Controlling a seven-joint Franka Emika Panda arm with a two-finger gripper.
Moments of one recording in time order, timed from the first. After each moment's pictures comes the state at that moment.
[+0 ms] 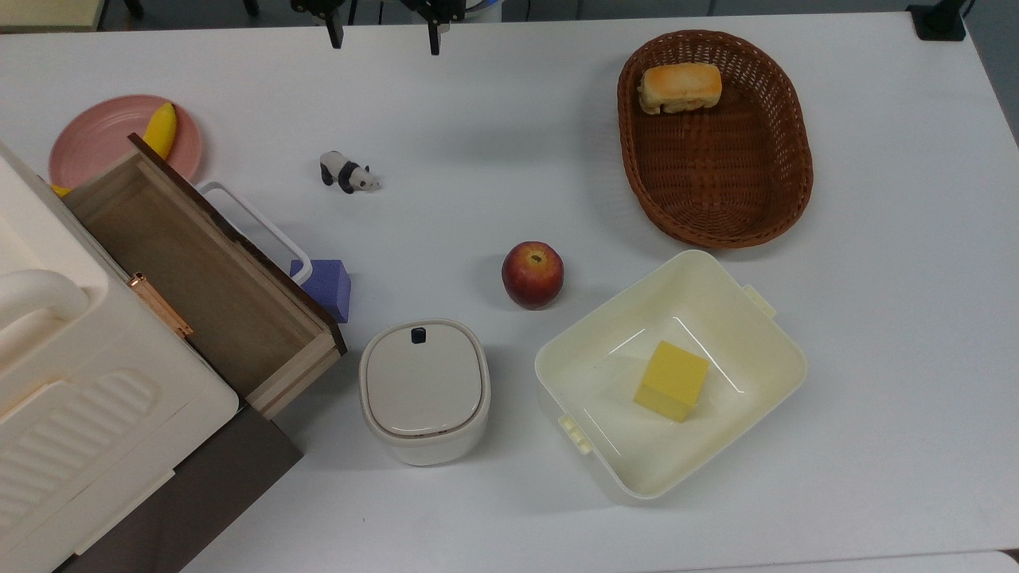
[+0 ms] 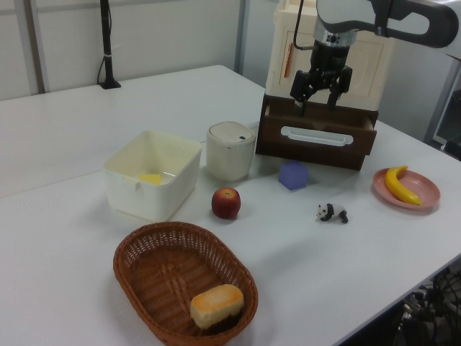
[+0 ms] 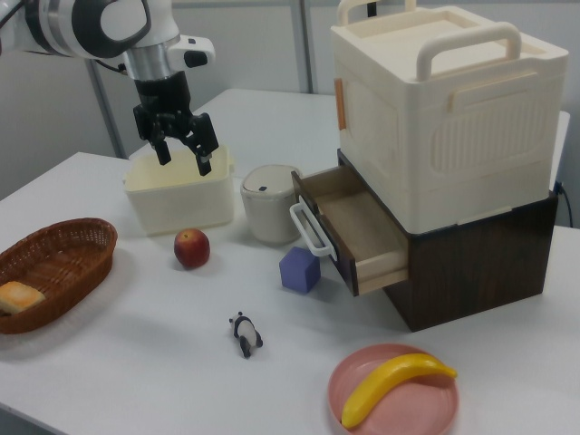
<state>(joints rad) 0.01 0.00 -0.04 -1.62 -0.01 1.66 0.03</state>
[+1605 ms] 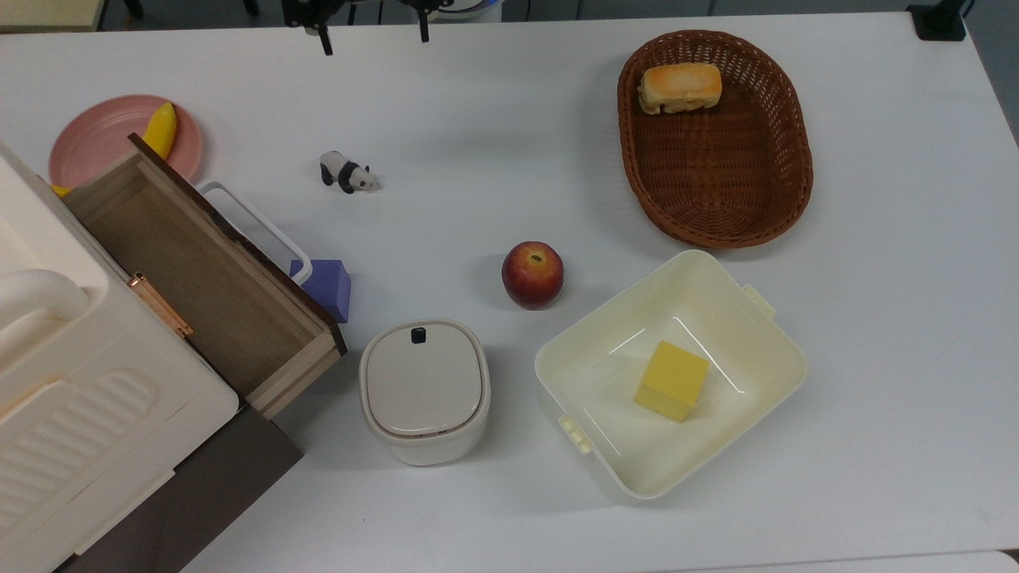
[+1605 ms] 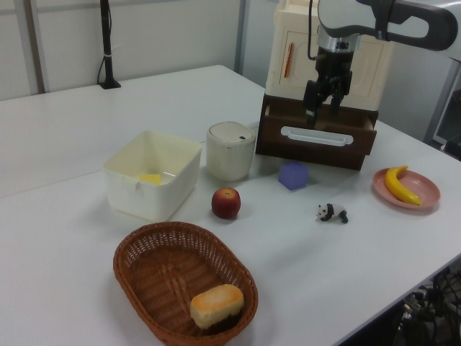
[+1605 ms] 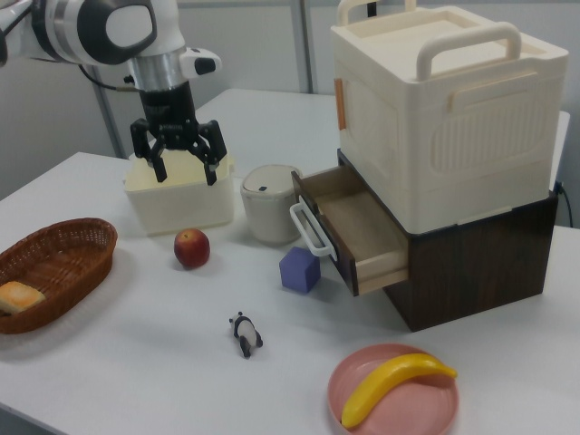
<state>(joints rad) -0.14 0.00 0.10 -1.65 -0.03 1.62 -0.28</state>
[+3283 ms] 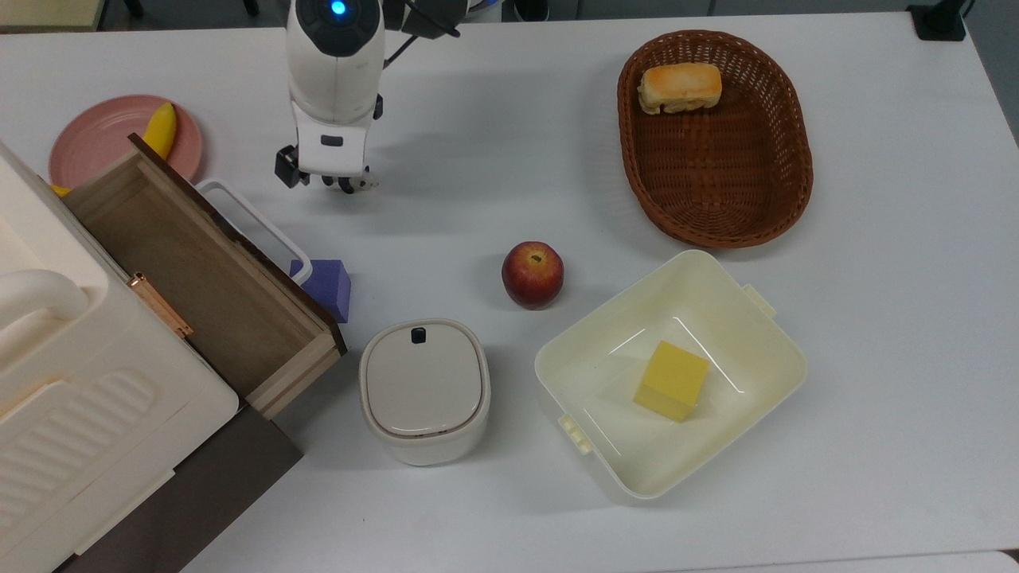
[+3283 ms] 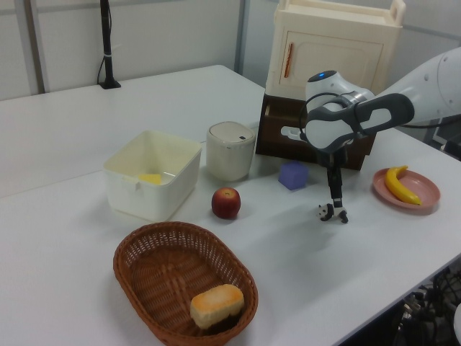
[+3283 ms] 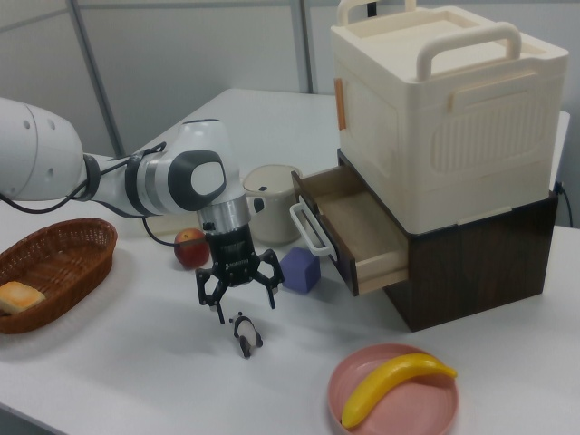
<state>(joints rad) -0.33 0.20 0.21 -2.01 -0.36 1.98 -0.77</state>
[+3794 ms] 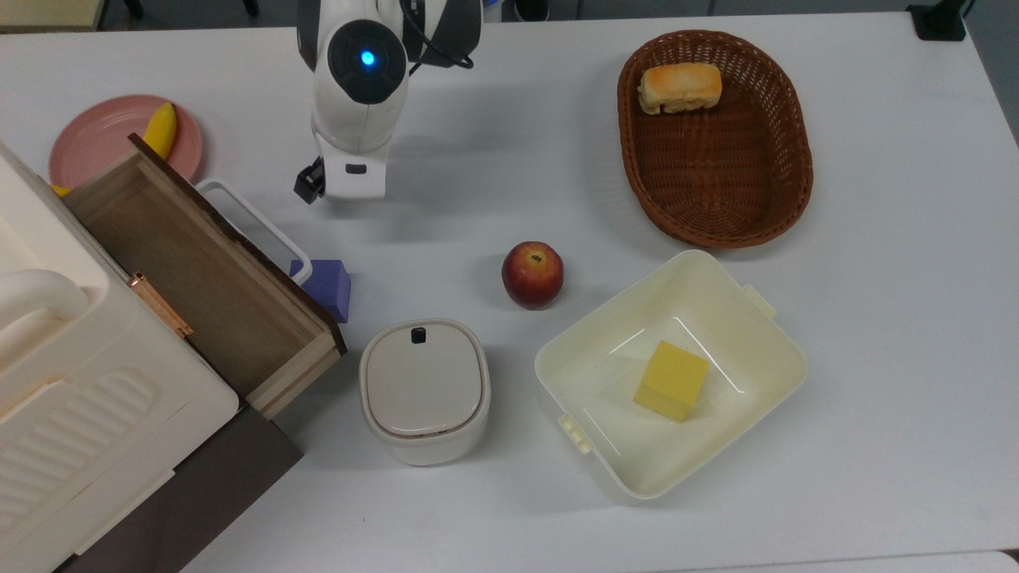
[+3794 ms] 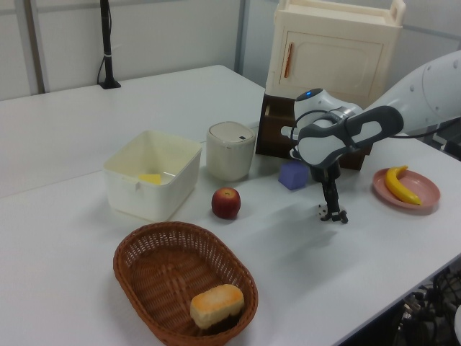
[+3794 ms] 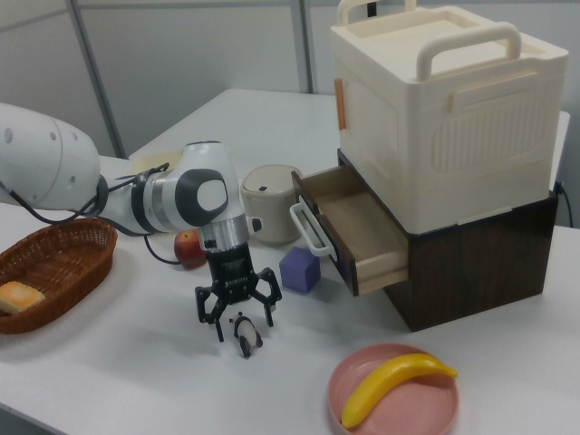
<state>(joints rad) -0.30 0.27 0.21 -2.02 -0.41 1.98 -0.77</state>
